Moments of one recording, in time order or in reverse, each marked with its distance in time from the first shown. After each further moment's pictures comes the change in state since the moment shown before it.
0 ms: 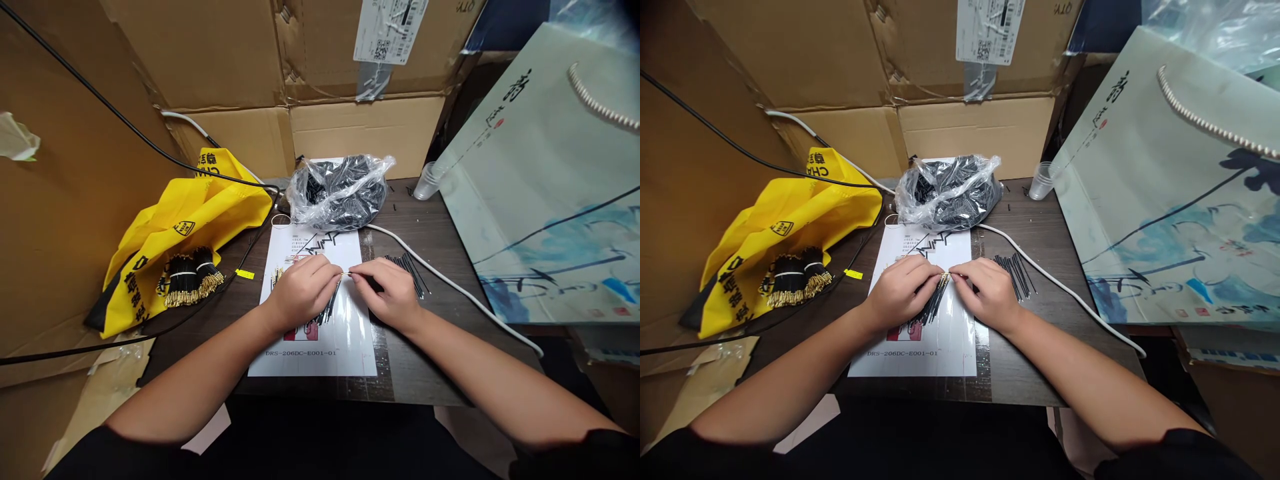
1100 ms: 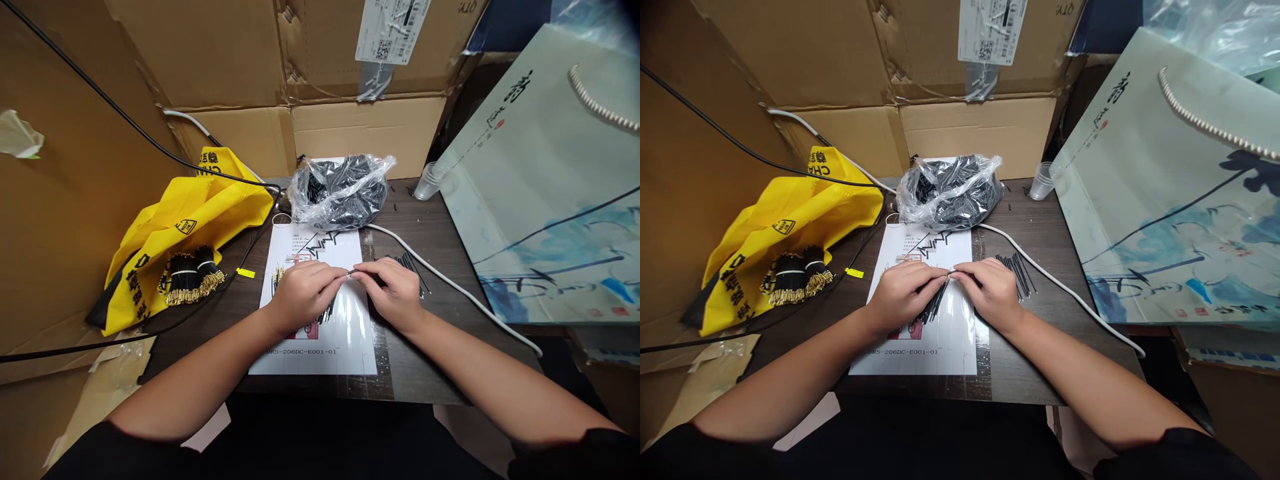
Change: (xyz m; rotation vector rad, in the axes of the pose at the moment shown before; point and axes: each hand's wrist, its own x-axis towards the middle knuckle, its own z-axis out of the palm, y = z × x) left_hand -0.002 0.007 0.004 -0.153 0.075 -0.066; right_hand -0.004 0.001 0.002 -0.046 0.102 0.054
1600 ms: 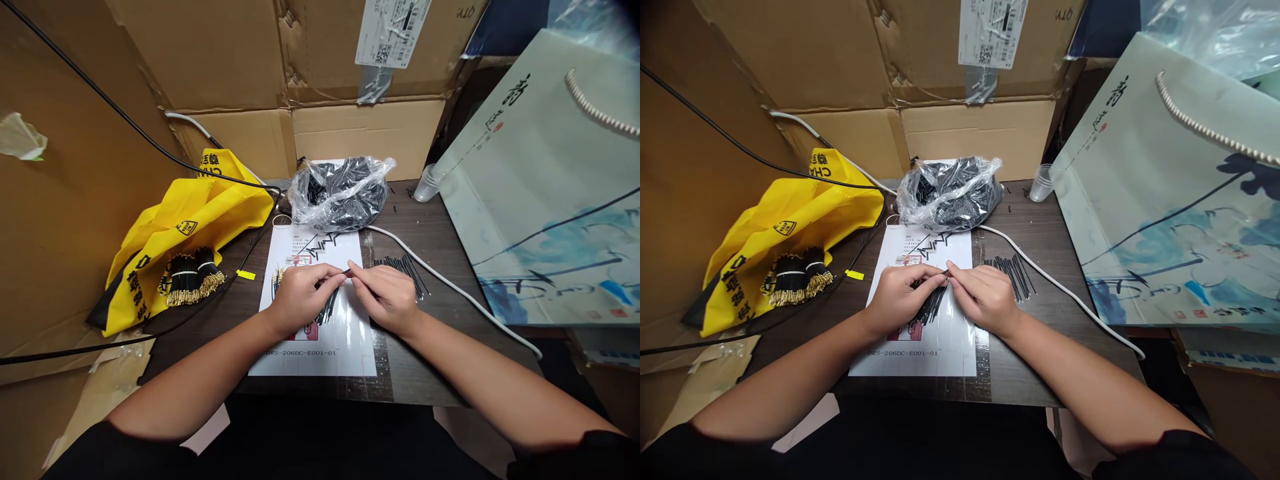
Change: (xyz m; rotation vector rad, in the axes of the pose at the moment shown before) left_hand 0.002 0.007 -0.002 -0.287 0.009 -0.325; right_hand -0.003 -0.002 0.000 -0.044 -0.057 -0.170
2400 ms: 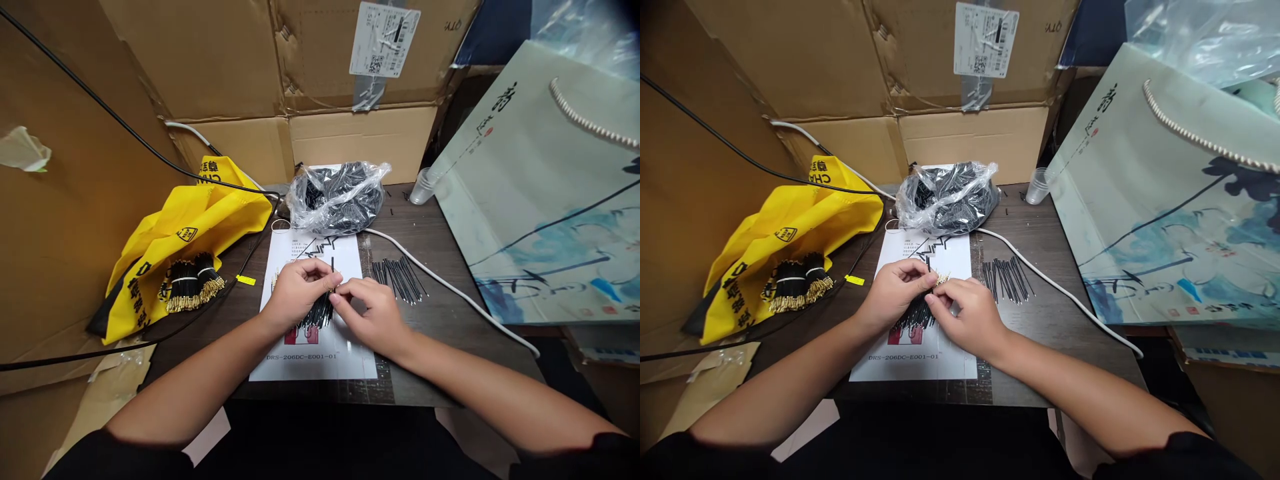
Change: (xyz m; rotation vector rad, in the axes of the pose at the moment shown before) left_hand 0.009 0.001 -0.004 -0.514 0.031 -0.341; right_hand 0.014 -0.045 0.007 0.200 -0.164 0.380
